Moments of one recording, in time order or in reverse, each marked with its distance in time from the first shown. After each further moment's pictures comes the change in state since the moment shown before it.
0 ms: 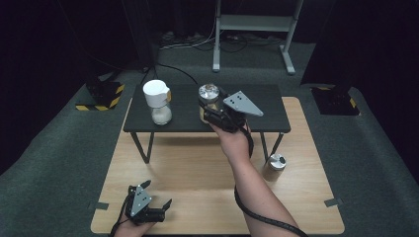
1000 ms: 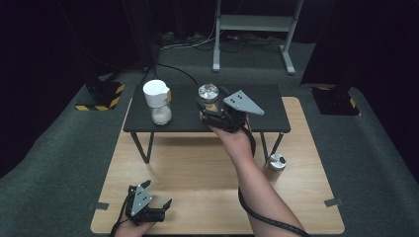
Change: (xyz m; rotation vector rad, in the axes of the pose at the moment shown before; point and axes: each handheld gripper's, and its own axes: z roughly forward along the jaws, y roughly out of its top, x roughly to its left) left arm 0.000 0.000 0.001 0.006 0.002 0.000; right arm 0.001 0.004 -0.002 0.026 0.016 0.003
